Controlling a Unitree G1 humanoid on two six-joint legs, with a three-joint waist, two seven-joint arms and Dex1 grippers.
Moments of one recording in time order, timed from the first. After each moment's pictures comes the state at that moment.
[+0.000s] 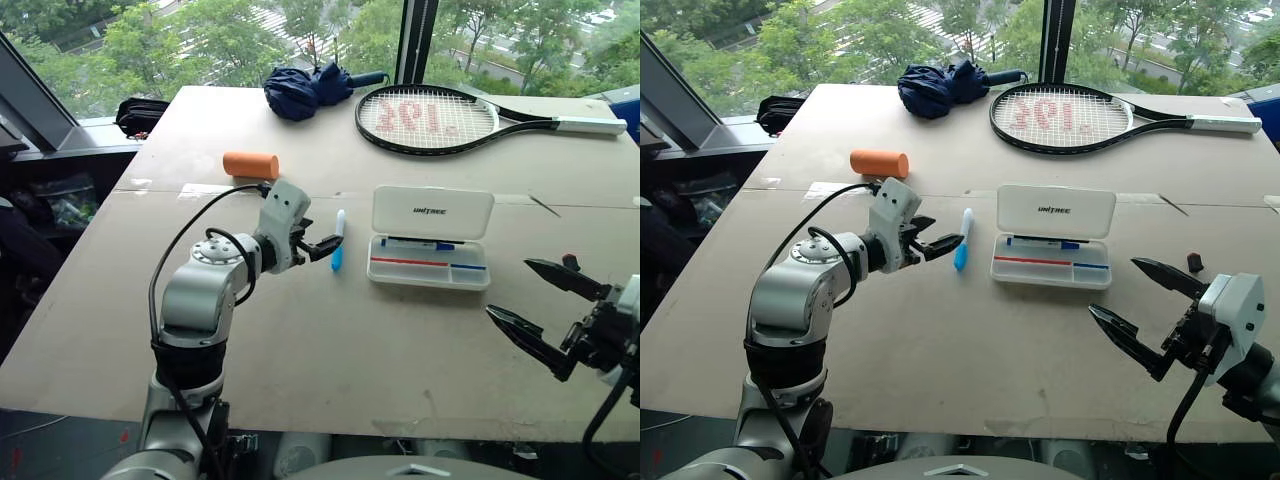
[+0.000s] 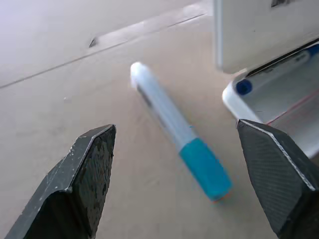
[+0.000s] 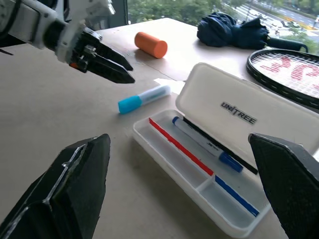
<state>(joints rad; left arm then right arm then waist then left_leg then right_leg) -0.45 0.30 0.02 -0.43 -0.08 1.22 -0.59 0.45 -0.69 -0.51 -0.80 0.77 0.36 0.81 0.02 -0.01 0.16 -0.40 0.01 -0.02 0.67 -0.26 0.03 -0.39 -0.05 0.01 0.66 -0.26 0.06</state>
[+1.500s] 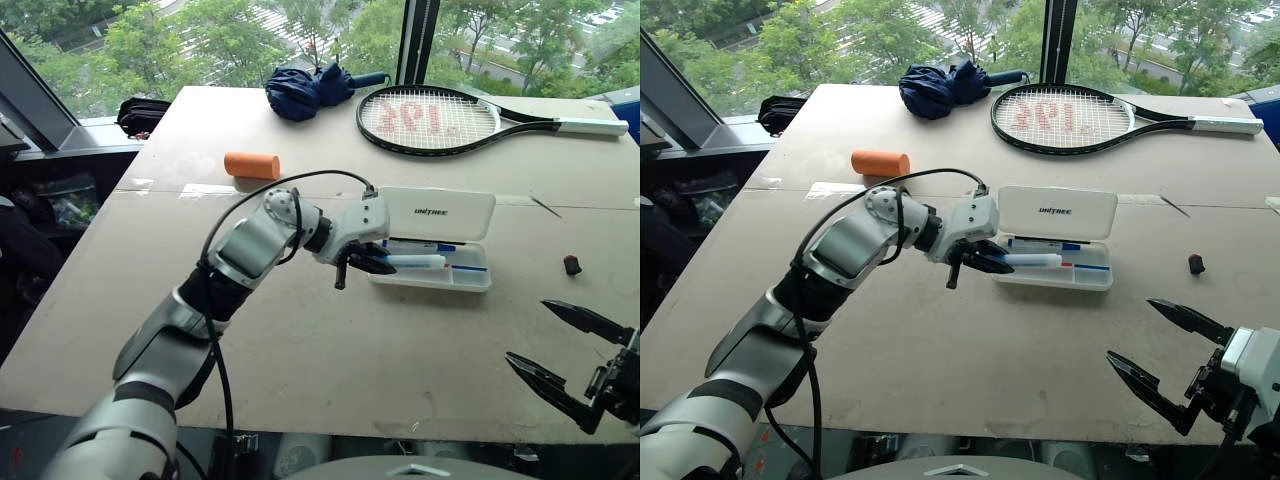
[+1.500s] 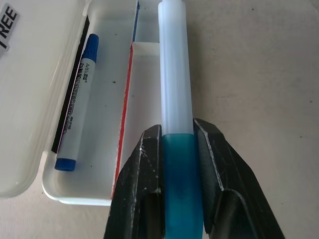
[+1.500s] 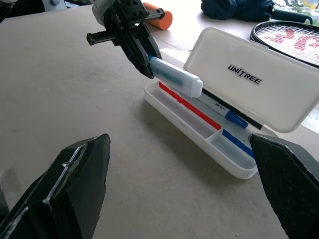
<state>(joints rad) -0.91 0.49 -0.56 0.14 -0.15 0.53 -1.25 0.77 -0.56 -0.64 -0.81 0.69 0.18 0.95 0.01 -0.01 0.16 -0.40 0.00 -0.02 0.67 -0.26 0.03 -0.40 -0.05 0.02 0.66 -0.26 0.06</state>
